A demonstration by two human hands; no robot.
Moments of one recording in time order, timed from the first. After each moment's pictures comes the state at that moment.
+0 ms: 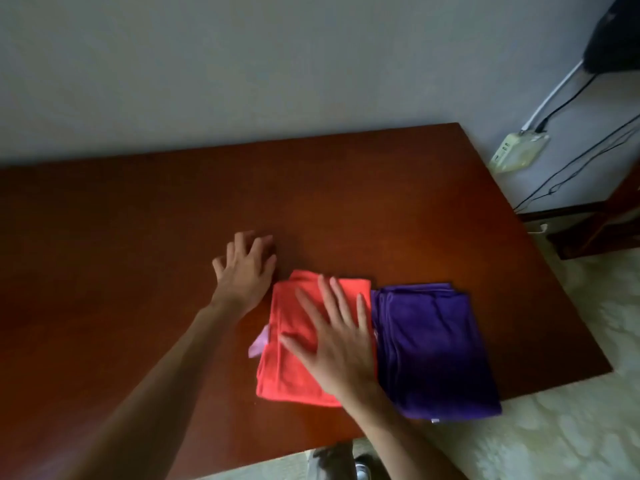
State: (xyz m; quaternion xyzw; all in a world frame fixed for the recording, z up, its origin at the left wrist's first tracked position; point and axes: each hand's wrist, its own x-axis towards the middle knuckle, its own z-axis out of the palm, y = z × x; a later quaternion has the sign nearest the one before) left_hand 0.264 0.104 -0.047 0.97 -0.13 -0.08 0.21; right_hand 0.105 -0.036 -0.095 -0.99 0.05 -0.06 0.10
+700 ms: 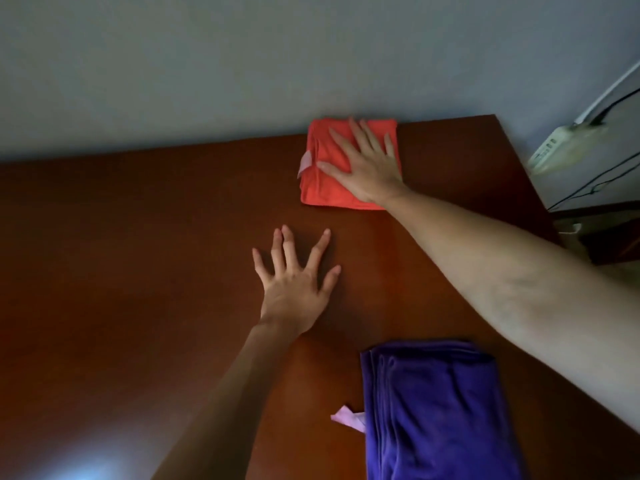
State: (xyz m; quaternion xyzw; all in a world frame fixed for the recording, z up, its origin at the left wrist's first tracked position) left_hand 0.290 -0.014 -0.084 0.97 -0.17 -0.09 0.11; right_hand 0.431 -0.223 -0.068 -0.99 0.04 0.00 0.10
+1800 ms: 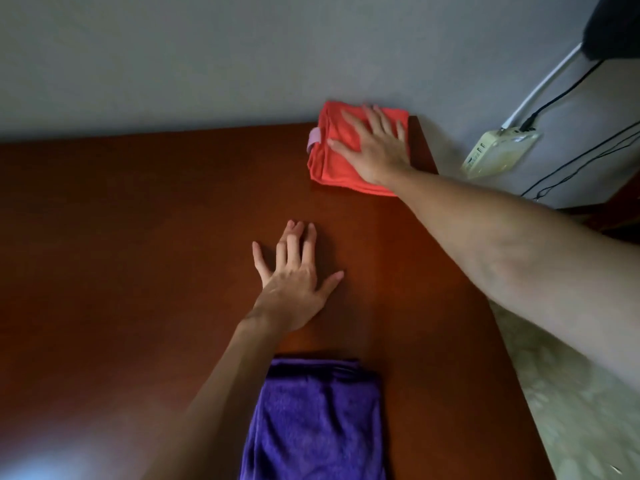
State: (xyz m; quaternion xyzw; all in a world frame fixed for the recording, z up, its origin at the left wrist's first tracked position) left_hand 0.267 -0.171 -0.088 0.96 -0.21 -0.10 0.17; right_hand 0.422 -0.403 -0.069 -0.99 0.09 0.00 0.08
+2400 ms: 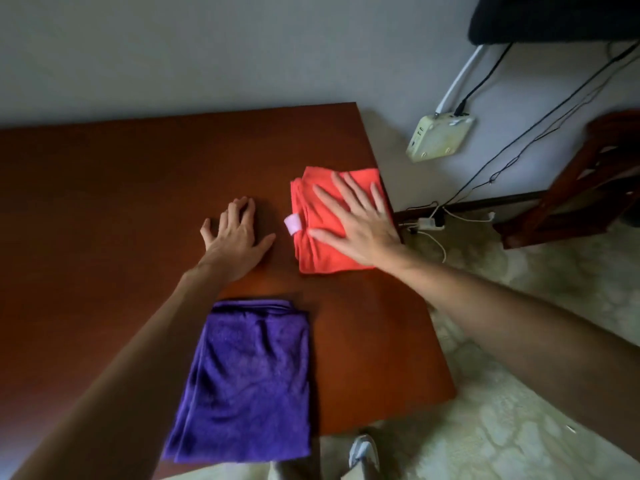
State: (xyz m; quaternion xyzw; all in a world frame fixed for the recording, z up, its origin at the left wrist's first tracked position) left_hand 0.252 -0.171 -0.070 0.97 -0.15 -0.10 0.16; right_hand 0.199 -0.423 -0.088 -1.00 -0.05 -0.07 0.05
